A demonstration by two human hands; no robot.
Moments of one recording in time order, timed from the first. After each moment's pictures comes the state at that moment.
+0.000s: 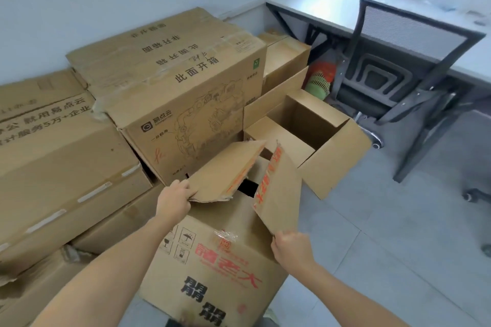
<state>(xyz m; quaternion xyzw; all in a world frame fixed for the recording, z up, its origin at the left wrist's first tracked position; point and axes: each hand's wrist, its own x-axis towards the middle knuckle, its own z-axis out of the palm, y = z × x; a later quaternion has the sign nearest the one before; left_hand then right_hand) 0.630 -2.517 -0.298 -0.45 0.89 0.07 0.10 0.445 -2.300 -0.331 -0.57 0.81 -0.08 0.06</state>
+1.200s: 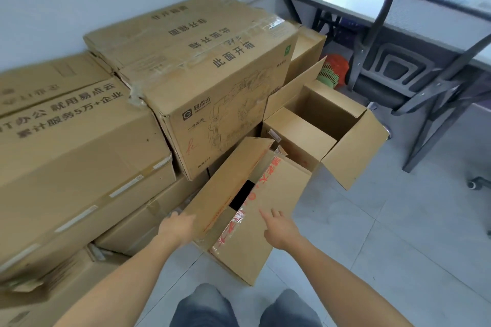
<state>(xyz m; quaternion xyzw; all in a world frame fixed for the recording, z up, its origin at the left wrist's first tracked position) 0.756 -2.561 -0.366 -0.43 0.83 0.14 0.32 0.554 -2.413 -0.353 -0.49 0.80 0.07 0.35</state>
